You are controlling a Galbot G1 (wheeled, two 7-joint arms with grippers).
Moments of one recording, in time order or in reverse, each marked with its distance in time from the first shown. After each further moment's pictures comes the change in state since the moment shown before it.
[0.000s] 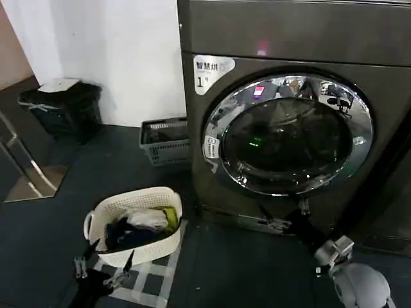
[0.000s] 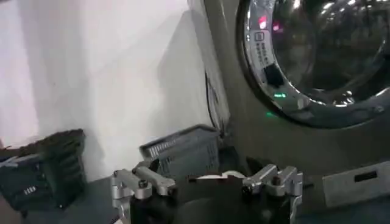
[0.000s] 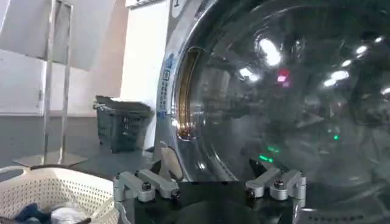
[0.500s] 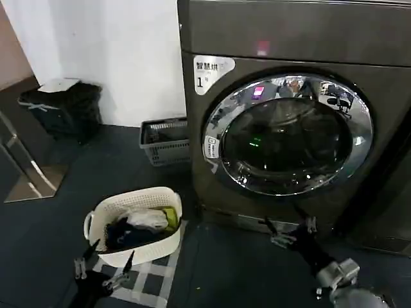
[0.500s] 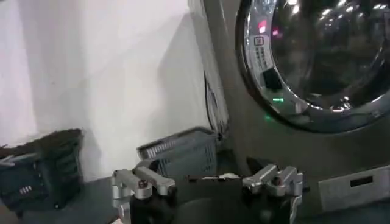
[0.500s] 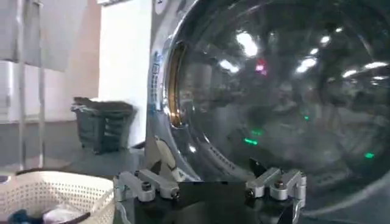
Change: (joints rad) left arm 0.007 0.001 -0.009 0.002 -0.033 -0.018 -0.027; right arm -0.135 0.071 0.110 0.098 -0.058 -0.012 0.013
